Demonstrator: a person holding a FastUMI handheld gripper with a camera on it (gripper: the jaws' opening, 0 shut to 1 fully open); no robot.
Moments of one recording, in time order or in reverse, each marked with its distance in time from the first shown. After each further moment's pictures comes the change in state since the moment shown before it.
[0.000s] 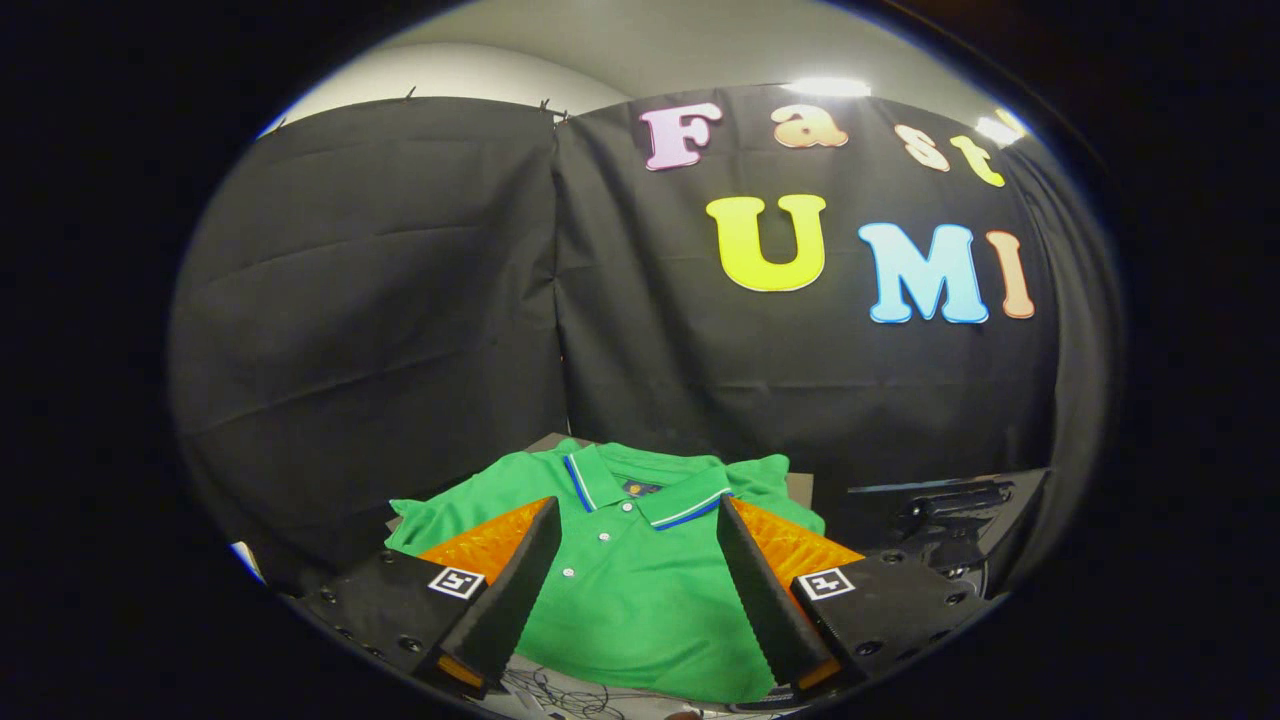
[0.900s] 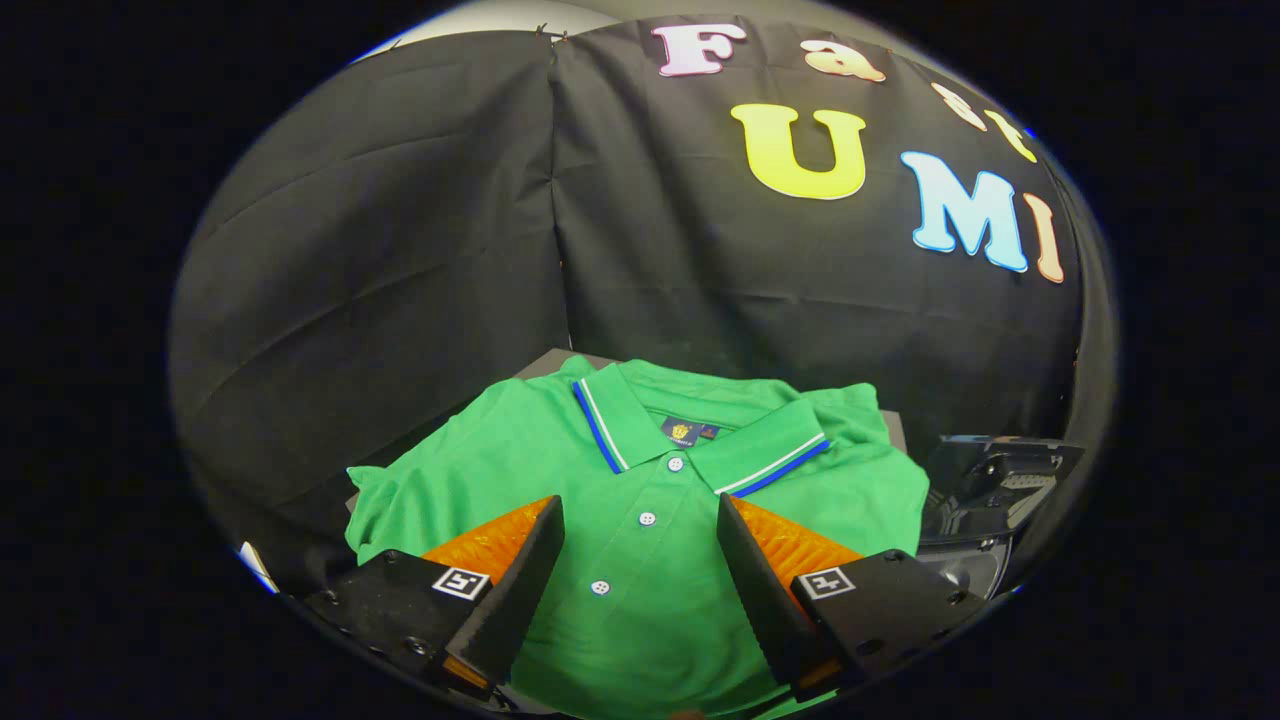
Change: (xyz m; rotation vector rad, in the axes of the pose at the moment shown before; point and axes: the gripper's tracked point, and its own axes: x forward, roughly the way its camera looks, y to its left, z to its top) arm 0.084 0.028 -0.059 0.002 0.286 0.002
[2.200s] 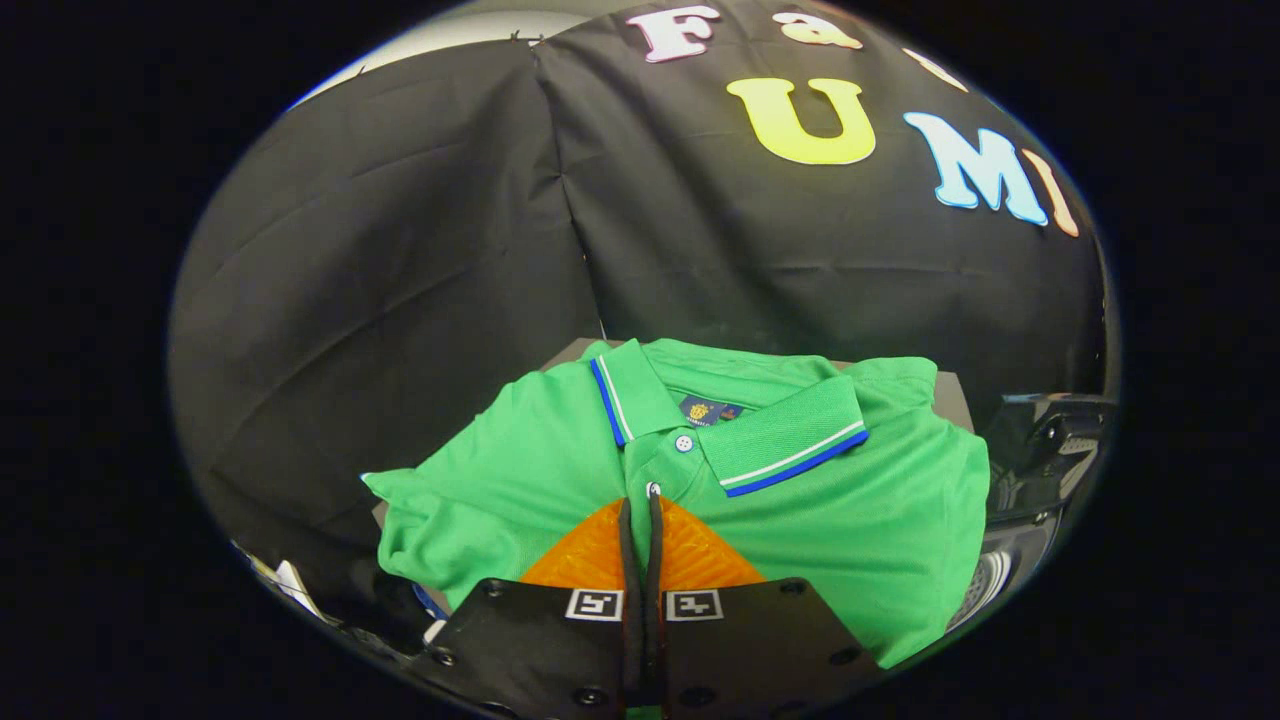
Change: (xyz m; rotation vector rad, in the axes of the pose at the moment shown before) arm 0.010 0.000 0.000 0.113 -0.025 0.144
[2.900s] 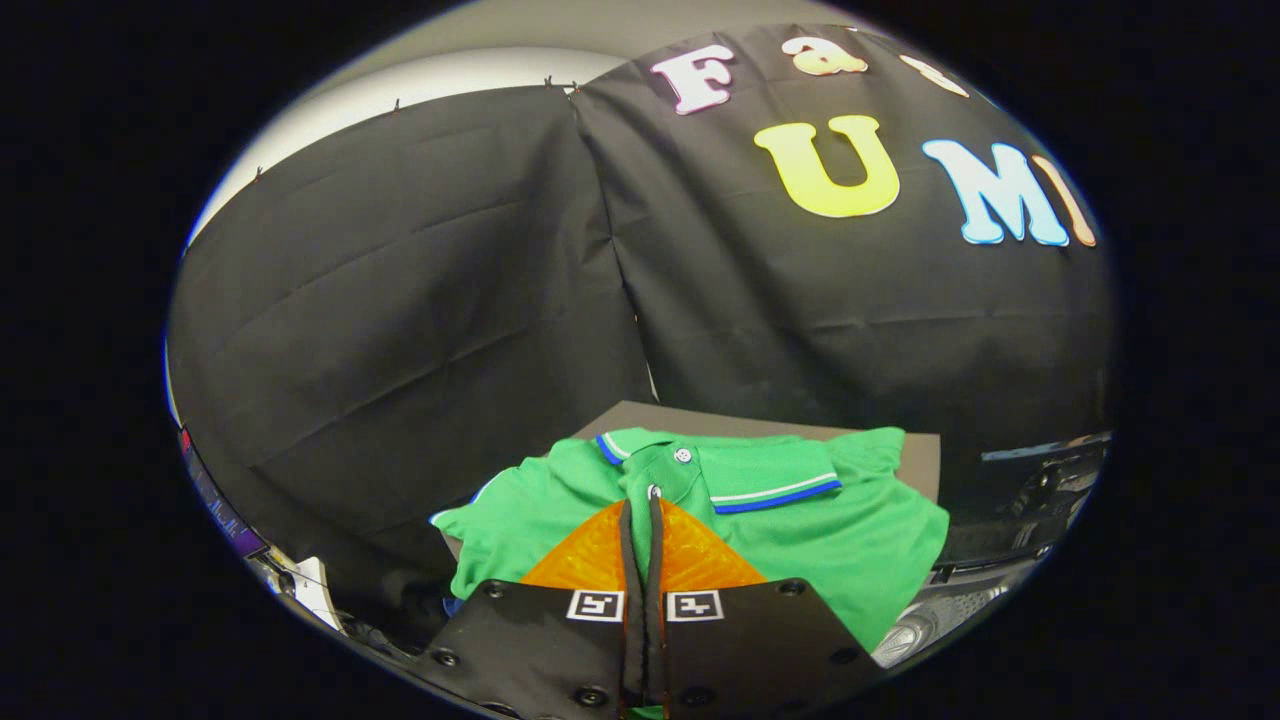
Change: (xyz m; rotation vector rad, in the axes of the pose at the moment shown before) arm -0.058 -0.018 0.042 -0.074 -0.160 0.153
